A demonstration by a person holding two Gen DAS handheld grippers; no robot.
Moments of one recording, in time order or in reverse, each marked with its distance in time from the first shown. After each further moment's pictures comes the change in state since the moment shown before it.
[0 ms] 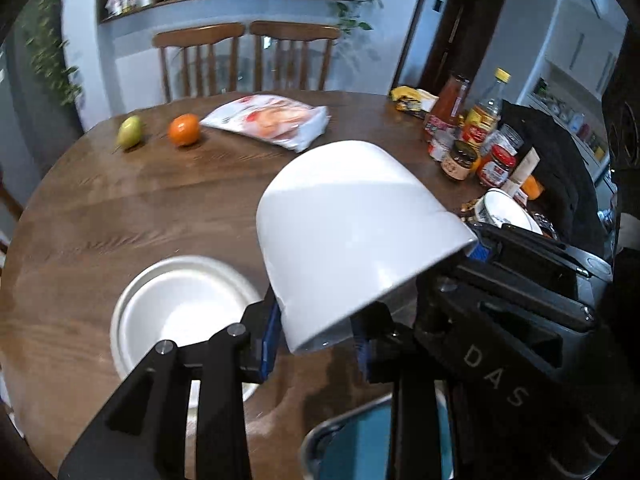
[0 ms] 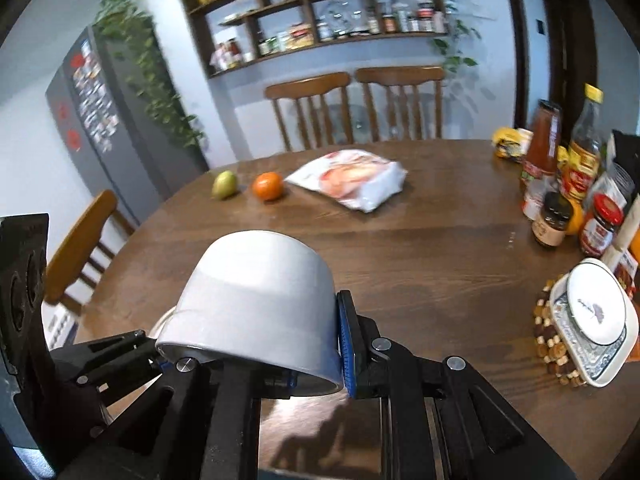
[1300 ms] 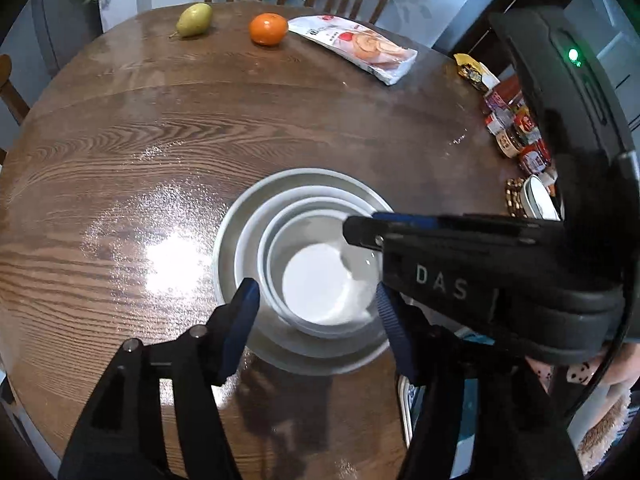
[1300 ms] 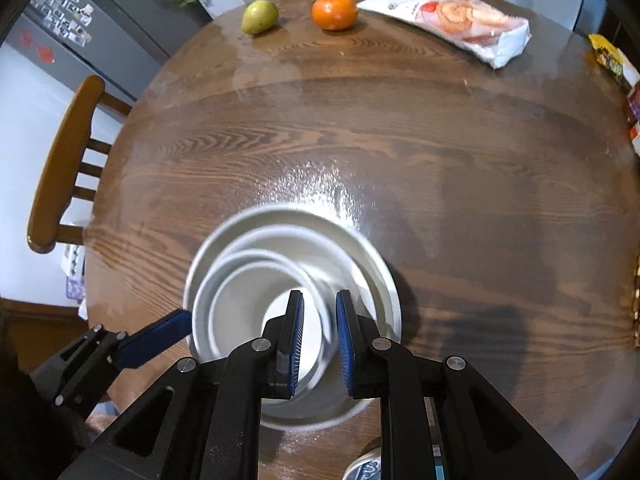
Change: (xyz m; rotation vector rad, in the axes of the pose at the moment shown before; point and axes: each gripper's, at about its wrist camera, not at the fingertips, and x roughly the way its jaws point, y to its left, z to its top) left arm 0.001 0.118 -0.021 -0.180 0.263 -0.058; right arm 0.127 0.085 -0.011 0.024 0.573 0.032
